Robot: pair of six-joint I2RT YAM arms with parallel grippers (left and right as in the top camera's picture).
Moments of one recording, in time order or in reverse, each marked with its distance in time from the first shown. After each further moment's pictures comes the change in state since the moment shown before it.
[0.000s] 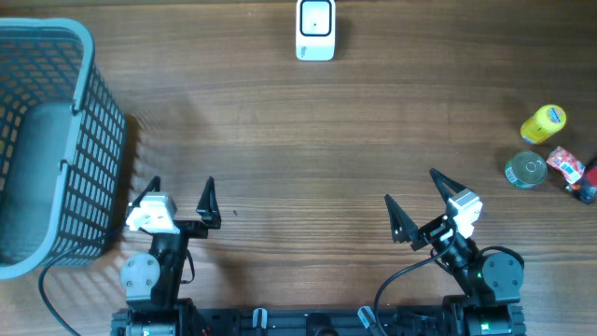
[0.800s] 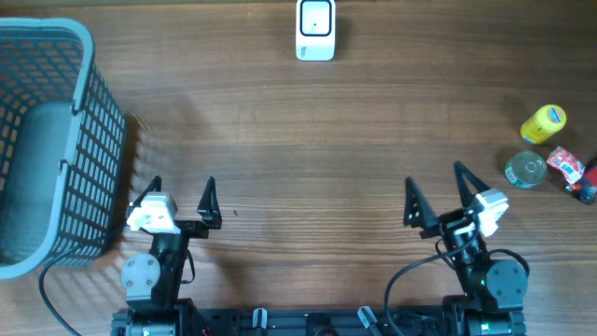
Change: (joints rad) left arm -0.006 0.000 0.000 0.000 0.000 0.000; right arm 0.002 -0.002 0.000 0.105 0.239 0.149
